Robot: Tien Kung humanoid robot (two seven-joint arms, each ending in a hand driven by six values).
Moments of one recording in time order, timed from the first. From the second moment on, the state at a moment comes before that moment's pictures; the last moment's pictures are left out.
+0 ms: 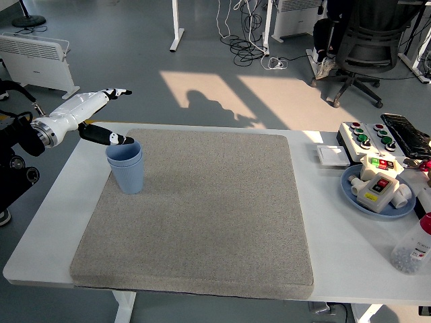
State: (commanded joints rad) left arm -0.98 0.61 -0.66 -0.88 1.45 0.04 -0.19; right arm 0.16 -0.20 0.64 0.21 -0.73 -0.23 -0.29
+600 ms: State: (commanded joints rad) left arm -0.35 0.50 -1.37 -1.30 0.97 -0.07 -0.06; right arm 0.15 -0.19 0.63 0.21 -0.72 -0.24 -0.28
